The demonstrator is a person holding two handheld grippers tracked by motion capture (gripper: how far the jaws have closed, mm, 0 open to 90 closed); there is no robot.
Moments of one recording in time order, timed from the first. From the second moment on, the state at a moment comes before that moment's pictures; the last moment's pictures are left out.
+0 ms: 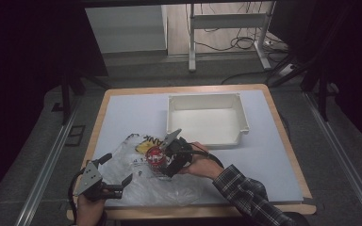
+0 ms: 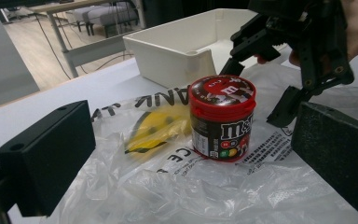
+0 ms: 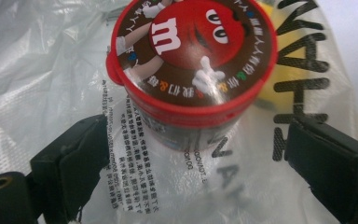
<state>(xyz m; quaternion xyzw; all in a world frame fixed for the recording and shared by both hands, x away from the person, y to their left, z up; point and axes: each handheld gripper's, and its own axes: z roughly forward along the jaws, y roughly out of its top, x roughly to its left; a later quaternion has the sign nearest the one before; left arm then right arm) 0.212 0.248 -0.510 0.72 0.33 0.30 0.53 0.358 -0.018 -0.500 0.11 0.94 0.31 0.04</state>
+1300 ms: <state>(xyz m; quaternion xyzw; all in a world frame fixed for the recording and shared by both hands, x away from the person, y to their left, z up) 0.211 0.249 -0.510 0.72 0.33 0.30 0.53 0.372 0.045 -0.503 0.02 0.98 0.19 0.03</state>
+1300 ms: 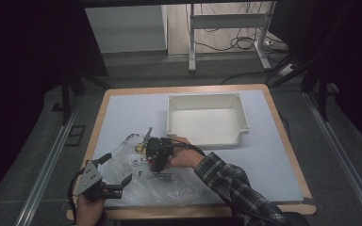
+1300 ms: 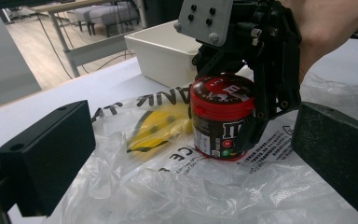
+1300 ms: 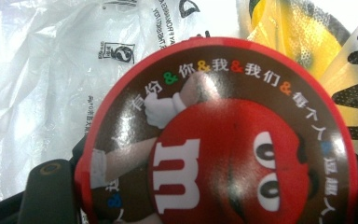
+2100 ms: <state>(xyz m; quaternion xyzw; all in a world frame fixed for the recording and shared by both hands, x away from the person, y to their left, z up) 0.211 0.247 -0.510 0.73 0.33 0.31 0.52 0.369 0.038 -0.490 0.02 0.98 0.21 0.02</state>
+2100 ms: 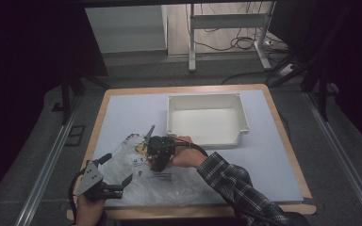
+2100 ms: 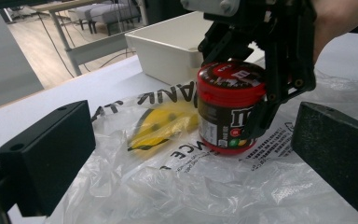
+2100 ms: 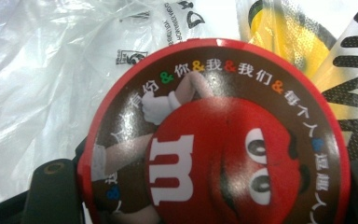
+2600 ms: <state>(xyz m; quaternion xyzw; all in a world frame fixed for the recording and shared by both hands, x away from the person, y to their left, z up) 0.212 0.247 -0.510 0.73 0.33 0.31 0.52 0.365 0.027 -0.481 0.02 0.98 0.22 0.02</state>
